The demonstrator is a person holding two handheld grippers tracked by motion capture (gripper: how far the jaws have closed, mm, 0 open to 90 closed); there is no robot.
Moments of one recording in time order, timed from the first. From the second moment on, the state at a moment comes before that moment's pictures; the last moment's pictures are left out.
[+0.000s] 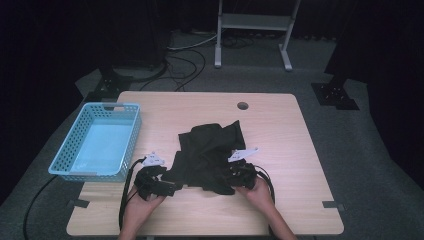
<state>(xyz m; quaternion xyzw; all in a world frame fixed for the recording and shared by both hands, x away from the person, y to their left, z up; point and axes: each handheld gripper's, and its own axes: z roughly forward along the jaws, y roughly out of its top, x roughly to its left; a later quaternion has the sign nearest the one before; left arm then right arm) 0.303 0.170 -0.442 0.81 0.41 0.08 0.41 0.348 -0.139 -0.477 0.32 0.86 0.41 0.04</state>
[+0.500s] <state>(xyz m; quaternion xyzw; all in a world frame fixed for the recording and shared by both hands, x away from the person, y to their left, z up) 0.305 0.168 -0.450 0.82 0.41 0.07 0.40 0.310 -0.131 -0.478 0.31 0.86 0.41 0.04</state>
